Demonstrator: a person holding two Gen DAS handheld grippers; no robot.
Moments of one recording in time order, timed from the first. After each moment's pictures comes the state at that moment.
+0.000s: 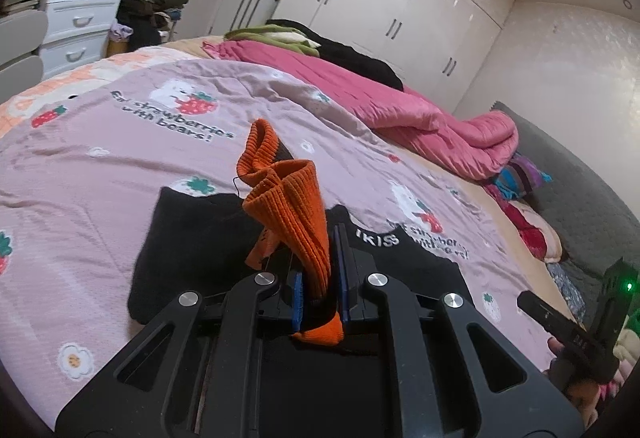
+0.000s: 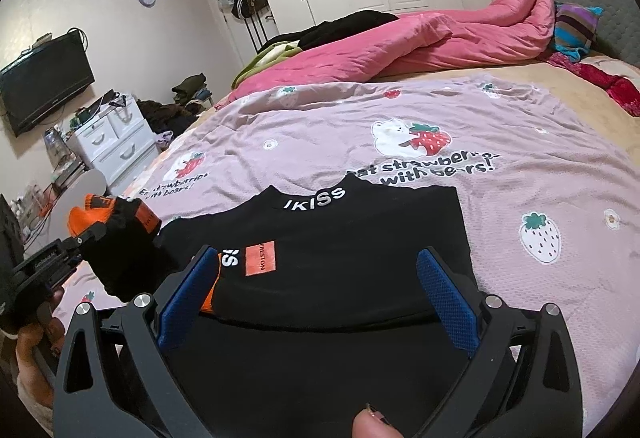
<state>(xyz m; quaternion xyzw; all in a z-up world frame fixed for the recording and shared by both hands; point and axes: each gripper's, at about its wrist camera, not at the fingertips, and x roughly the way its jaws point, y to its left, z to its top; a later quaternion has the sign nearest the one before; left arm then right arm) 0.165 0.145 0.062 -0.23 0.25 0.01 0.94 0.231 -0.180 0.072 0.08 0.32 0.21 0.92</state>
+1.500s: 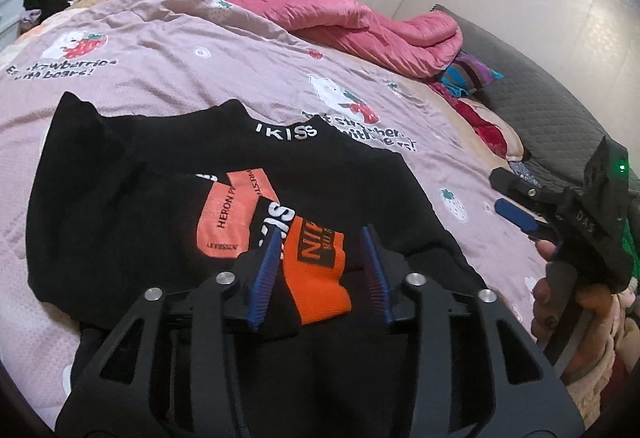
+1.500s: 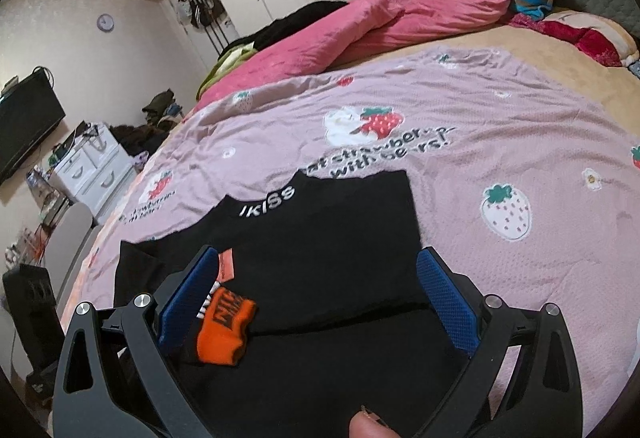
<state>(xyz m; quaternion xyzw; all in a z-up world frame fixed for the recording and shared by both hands) 0.203 0.052 0.014 -0.17 0.37 -0.14 0.90 0.250 -0.223 0.054 0.14 0.36 0.17 0.91</state>
